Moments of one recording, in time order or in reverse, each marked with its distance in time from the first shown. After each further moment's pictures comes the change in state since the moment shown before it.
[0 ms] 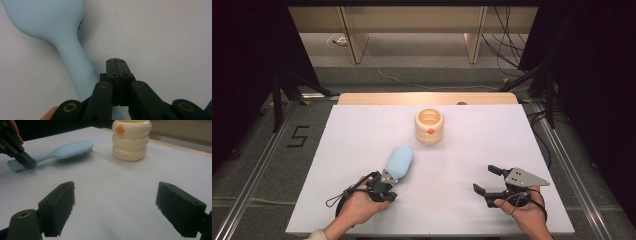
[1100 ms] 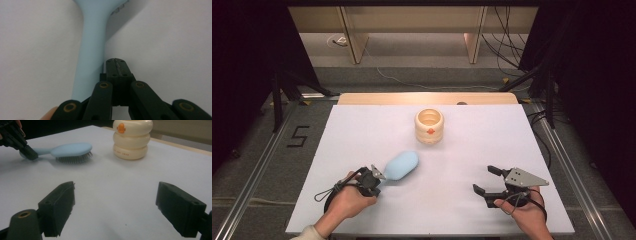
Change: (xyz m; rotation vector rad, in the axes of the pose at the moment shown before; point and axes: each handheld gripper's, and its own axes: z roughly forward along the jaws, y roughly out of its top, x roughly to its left) left arm 0.032 -0.009 -0.010 0.118 0.153 -0.009; right arm 0.000 -0.001 0.001 0.008 0.005 -0.001
